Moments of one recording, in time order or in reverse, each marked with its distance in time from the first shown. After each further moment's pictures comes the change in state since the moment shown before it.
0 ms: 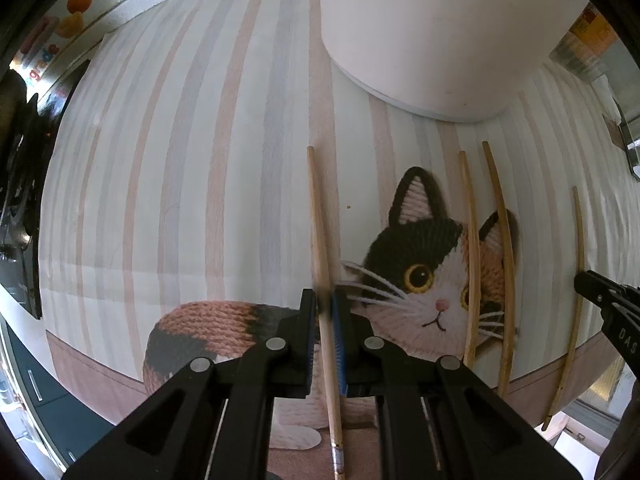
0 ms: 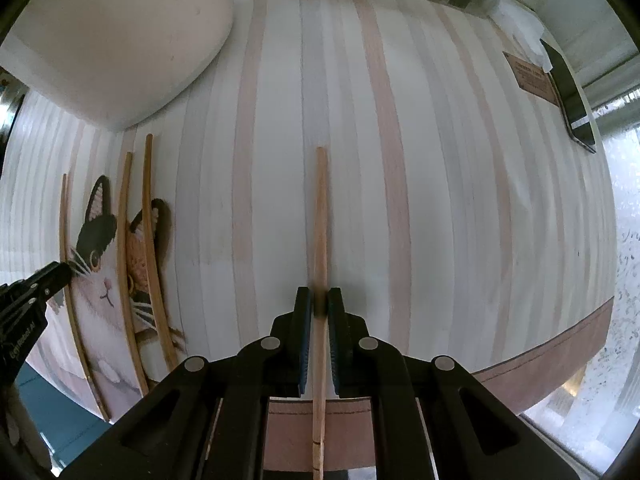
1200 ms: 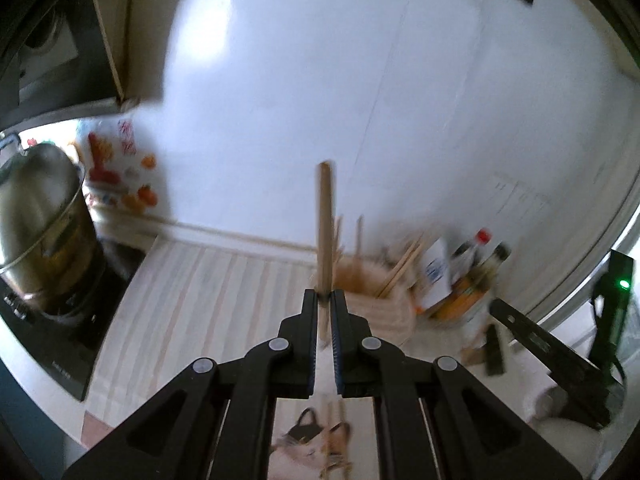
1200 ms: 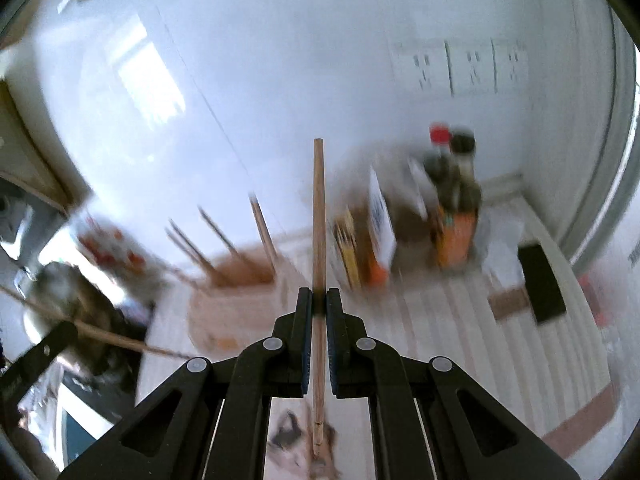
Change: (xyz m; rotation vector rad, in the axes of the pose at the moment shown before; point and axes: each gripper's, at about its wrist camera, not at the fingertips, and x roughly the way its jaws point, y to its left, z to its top) left arm -0.323 0.034 0.031 -0.162 -0.725 -0.221; right arm -0.280 -0.024 0.049 0.139 -0.711 0.316
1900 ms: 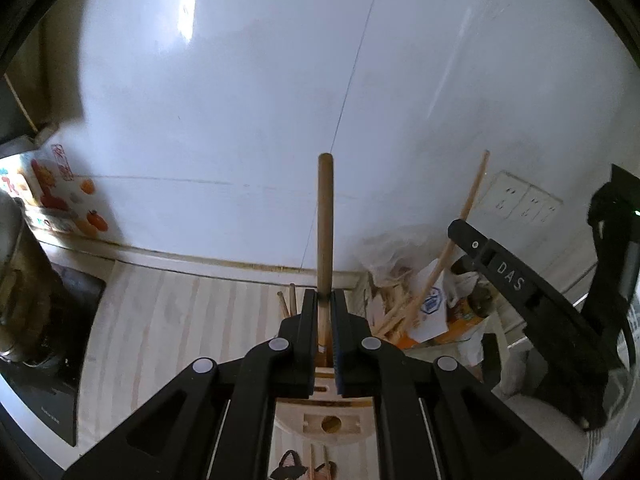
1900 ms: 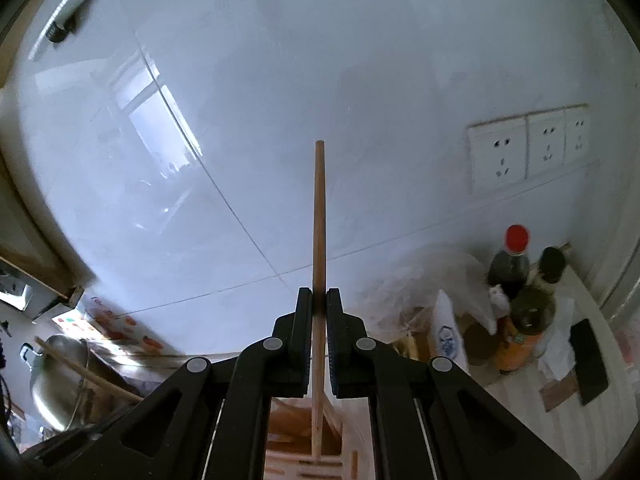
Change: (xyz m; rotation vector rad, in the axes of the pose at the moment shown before) left arm 0.116 -0.034 0.056 0.055 0.128 -0.022; right arm 0.080 0.057 0.098 0.027 -0.150 0.058
